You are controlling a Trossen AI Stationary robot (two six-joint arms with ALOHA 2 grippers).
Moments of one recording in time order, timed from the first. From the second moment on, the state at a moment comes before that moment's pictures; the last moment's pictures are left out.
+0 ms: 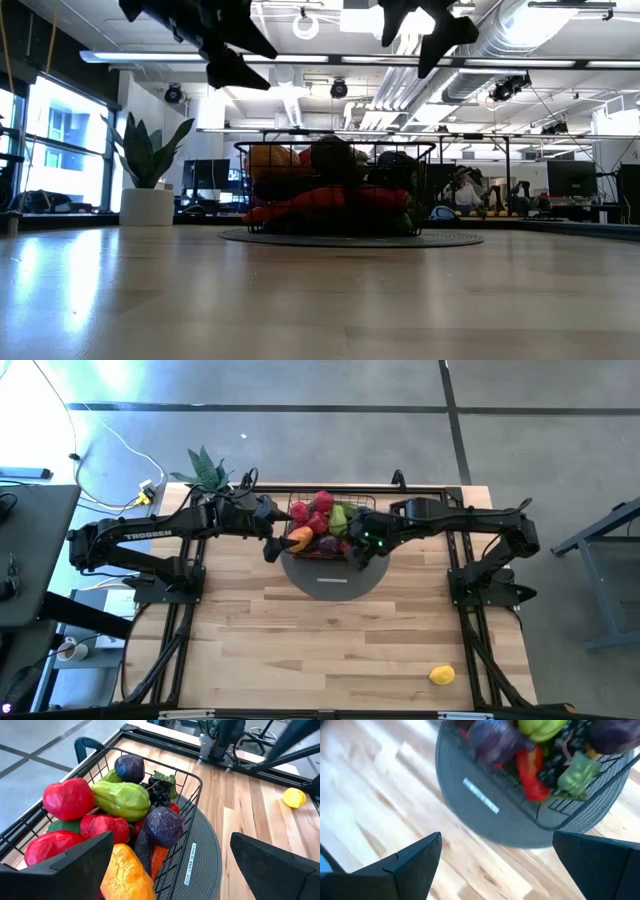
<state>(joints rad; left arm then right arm) 0.42 1.14 0.88 -0.24 0.09 -0.12 -0.04 1.59 1.65 -1.22 0.07 0.82</state>
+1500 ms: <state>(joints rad) 0.11 1.15 0.88 -0.38 0.07 -0.34 0.76 1.64 1.65 -1.53 0.14 0.65</state>
